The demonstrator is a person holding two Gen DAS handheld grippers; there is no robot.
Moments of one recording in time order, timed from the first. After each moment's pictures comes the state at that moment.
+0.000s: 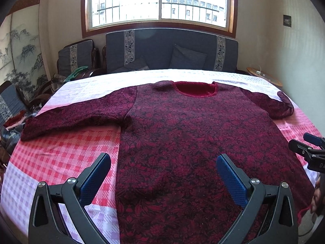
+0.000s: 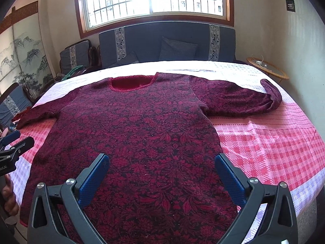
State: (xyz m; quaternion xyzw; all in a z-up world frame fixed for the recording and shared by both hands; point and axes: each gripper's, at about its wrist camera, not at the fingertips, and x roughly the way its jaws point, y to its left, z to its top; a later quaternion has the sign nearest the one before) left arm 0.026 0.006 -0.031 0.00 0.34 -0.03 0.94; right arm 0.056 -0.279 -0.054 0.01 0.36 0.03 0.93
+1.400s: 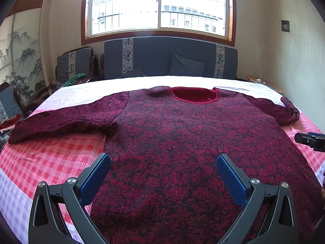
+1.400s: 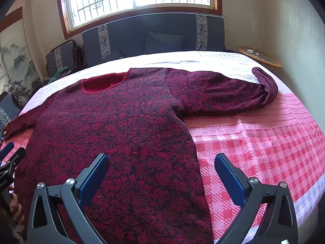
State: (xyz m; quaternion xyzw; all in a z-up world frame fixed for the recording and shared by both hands) left arm 0.057 -0.004 -0.069 -0.01 0.30 -0.04 0.95; right arm 0.106 -0.330 -0.075 0.04 0.38 0.00 0.92
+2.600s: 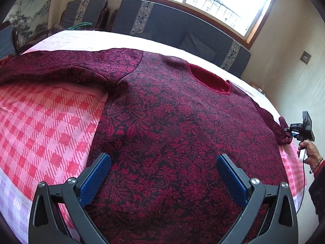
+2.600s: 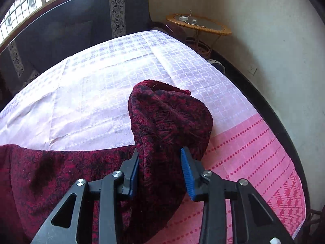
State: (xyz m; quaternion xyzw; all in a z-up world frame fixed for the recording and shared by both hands) left arm 0.093 0.042 -0.102 -0.17 0.40 -0.06 0.90; right arm 0.308 -0.629 -0.086 0.15 0.45 -0.20 0.86
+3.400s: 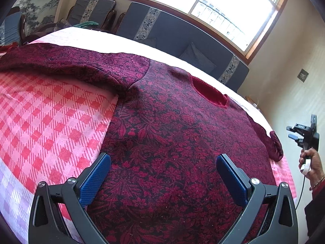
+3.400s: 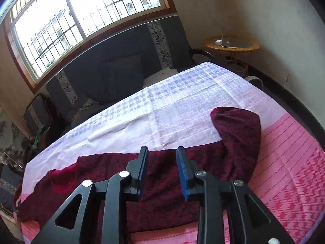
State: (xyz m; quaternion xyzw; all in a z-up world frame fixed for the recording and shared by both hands) left arm 0.072 0.073 -0.099 -0.22 0.37 -0.06 0.90; right arm 0.262 -0.526 -0.014 0.16 0.38 -0.12 0.90
